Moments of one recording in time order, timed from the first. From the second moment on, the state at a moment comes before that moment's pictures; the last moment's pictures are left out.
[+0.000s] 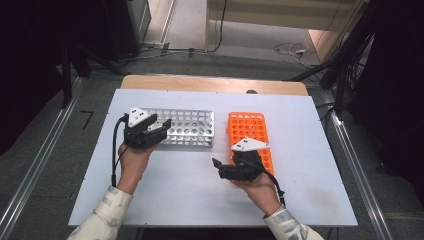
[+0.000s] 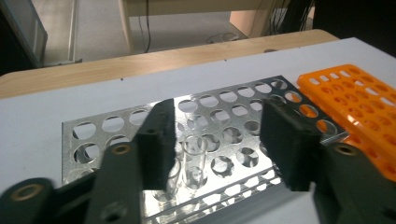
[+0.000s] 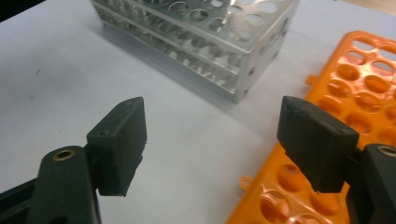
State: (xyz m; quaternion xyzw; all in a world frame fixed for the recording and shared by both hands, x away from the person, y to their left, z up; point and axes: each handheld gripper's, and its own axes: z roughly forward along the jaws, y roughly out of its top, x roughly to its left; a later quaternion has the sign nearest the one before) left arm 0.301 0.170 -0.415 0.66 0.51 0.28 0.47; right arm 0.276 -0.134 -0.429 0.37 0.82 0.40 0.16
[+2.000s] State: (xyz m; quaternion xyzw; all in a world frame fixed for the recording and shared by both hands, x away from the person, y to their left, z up) left arm 0.256 0.158 -0.415 0.69 0.49 0.27 0.47; right arm 0.352 -0.193 -0.443 0.44 0.79 0.37 0.24
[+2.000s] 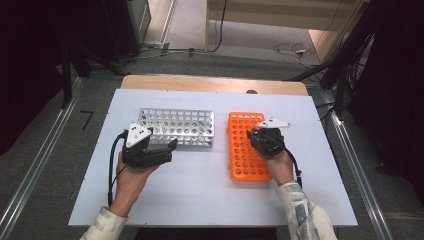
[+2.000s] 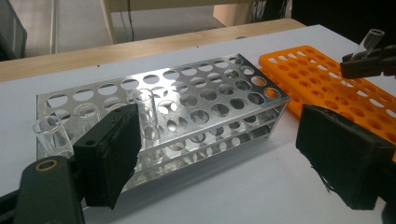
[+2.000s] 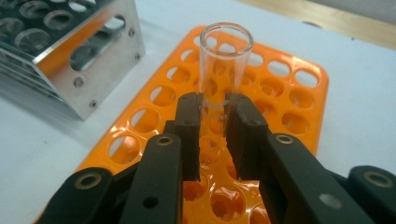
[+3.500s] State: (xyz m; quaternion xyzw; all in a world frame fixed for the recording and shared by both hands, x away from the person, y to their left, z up) left arm 0.235 0.100 -0.413 0.74 0.39 0.22 0.50; right arm 0.274 -0.080 -0.434 0.27 0.86 0.40 0.13
